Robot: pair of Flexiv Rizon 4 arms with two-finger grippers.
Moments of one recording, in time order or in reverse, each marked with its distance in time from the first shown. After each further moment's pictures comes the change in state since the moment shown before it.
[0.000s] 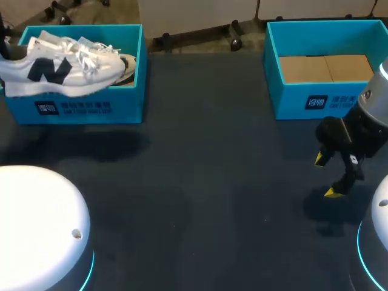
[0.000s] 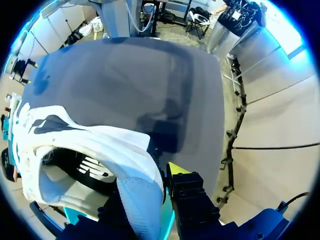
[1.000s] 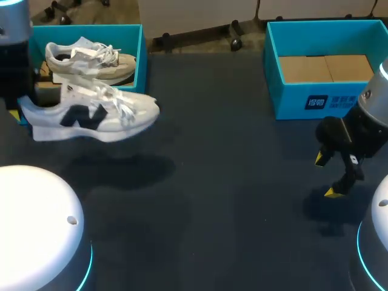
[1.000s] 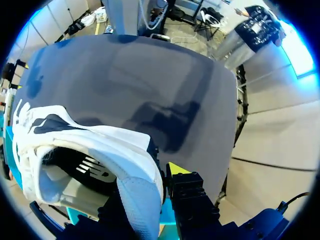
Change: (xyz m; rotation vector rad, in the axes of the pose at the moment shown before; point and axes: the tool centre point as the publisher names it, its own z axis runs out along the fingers) left arm -0.067 -0.112 0.045 -0.061 0.045 -0.085; right arm 0.000 0.000 0.000 0.000 0.000 0.000
